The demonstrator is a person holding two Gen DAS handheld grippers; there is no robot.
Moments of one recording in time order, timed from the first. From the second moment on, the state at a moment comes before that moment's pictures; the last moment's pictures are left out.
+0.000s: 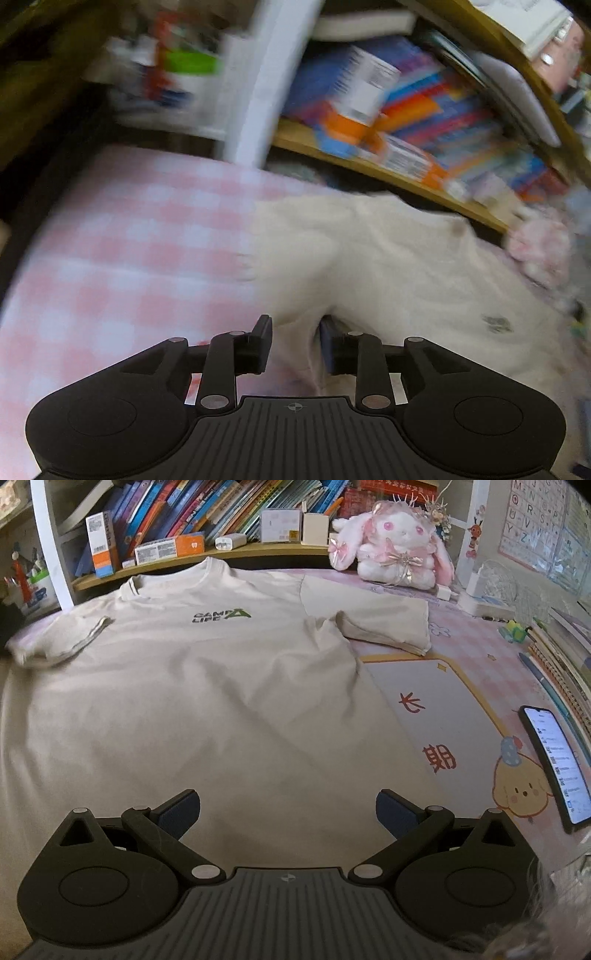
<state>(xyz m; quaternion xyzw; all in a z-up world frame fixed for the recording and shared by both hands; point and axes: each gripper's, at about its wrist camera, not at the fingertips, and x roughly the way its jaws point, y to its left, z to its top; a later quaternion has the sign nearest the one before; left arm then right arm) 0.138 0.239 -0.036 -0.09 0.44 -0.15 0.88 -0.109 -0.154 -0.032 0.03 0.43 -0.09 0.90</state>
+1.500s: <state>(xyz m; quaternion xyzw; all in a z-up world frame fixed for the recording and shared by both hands) 0.077 0.241 -0.030 -0.14 0.37 -0.15 0.91 -0.109 -0.154 -0.018 0.05 0.40 -0.14 0.90</state>
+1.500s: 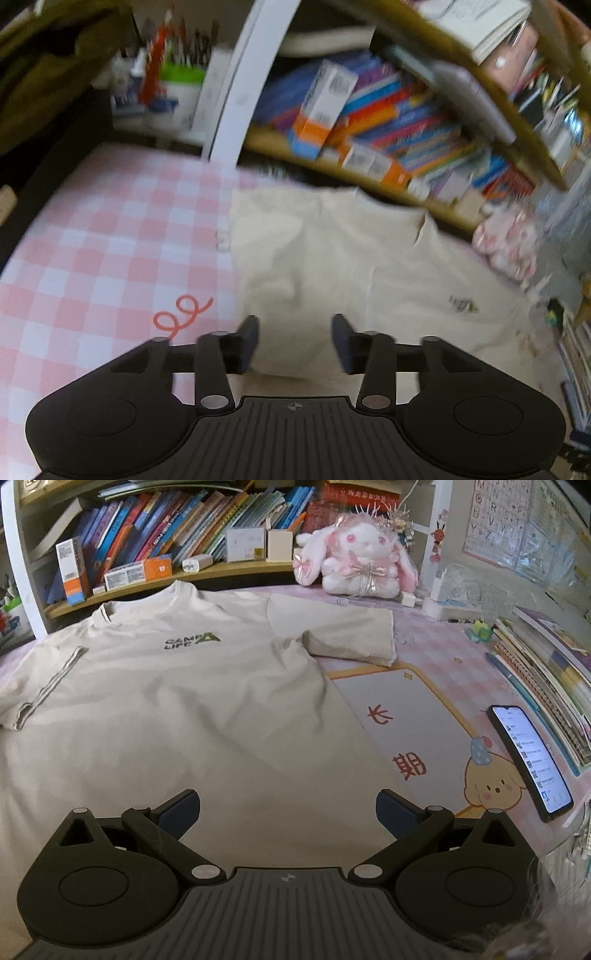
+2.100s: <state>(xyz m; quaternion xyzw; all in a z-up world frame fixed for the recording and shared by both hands) -0.027 0.201 -0.038 -0.04 0.39 -0.17 0.90 -0.129 -0.079 -0.004 0.03 0.36 -0.11 0.93</state>
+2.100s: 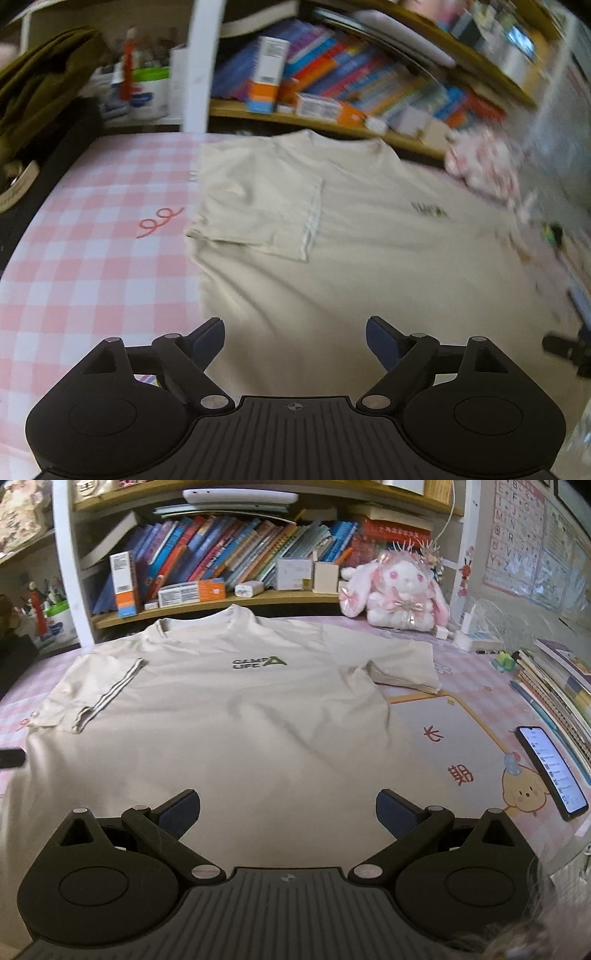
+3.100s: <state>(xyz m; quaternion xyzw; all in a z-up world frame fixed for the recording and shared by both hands) -0.039 0.140 -0.036 -0.06 0.40 -0.07 0.91 -0.108 -0.127 -0.012 0.02 0.36 -0.04 0.93</state>
